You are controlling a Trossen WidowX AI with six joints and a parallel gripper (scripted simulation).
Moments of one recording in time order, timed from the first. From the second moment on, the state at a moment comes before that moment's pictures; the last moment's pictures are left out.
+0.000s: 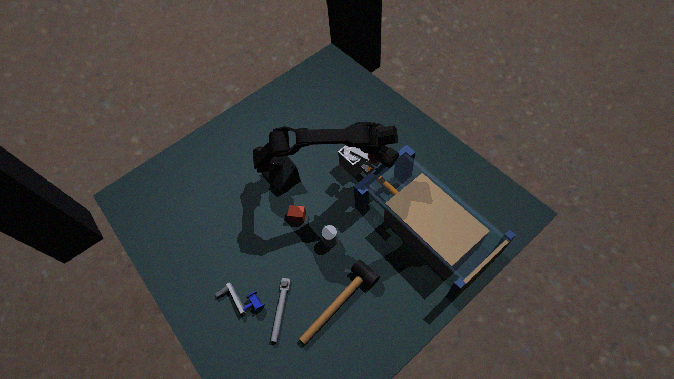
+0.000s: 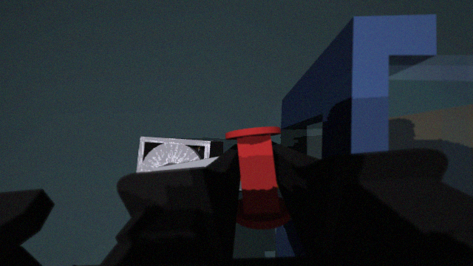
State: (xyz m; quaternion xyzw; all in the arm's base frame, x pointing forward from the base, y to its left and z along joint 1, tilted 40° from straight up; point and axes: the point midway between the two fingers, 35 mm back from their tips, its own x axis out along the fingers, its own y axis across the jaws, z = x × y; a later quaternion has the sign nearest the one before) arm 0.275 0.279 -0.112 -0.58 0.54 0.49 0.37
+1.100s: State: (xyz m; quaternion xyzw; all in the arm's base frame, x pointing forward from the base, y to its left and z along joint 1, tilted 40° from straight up) arm 0.263 0.299 -0.128 -0.58 0.54 0.48 0.38
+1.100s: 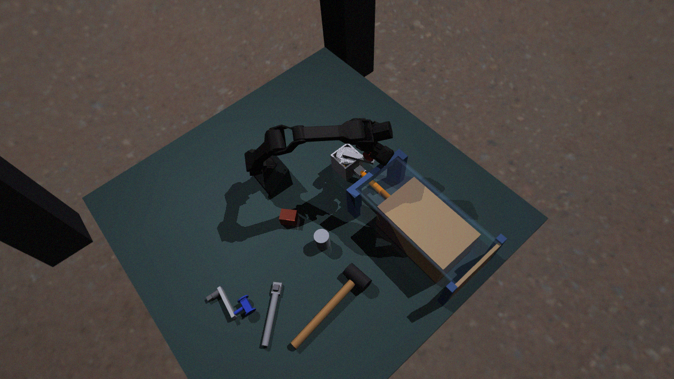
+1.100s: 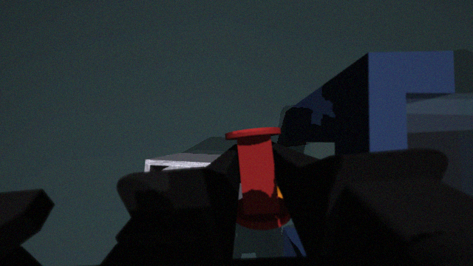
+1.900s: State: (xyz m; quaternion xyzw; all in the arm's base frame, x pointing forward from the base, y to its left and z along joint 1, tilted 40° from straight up) arm 0.240 0.319 -0.143 -0.58 0.54 0.49 0.38
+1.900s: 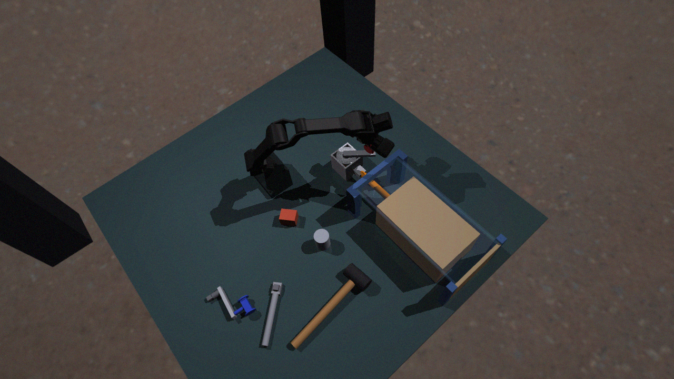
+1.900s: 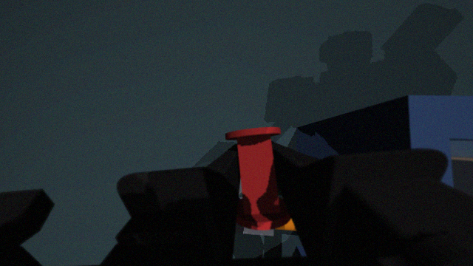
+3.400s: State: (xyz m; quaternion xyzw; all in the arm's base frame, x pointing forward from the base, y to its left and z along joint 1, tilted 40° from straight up) arm 0.191 0.336 -0.154 -0.57 0.53 0.49 0.39
